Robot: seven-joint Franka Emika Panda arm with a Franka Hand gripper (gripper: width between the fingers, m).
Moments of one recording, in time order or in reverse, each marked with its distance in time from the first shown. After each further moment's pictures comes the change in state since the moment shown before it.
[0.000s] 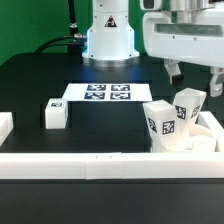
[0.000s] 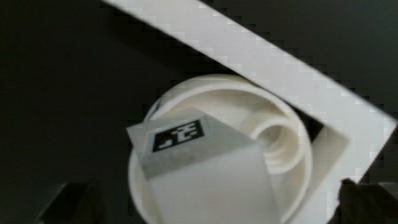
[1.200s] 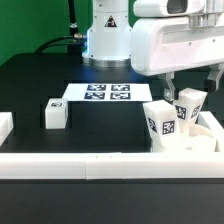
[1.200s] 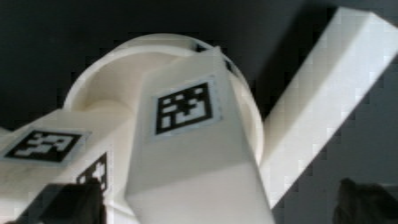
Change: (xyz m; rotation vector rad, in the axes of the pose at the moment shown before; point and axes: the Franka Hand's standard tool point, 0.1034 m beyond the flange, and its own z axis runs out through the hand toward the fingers) arm 0.005 0.008 0.008 -0.072 0.039 -1.431
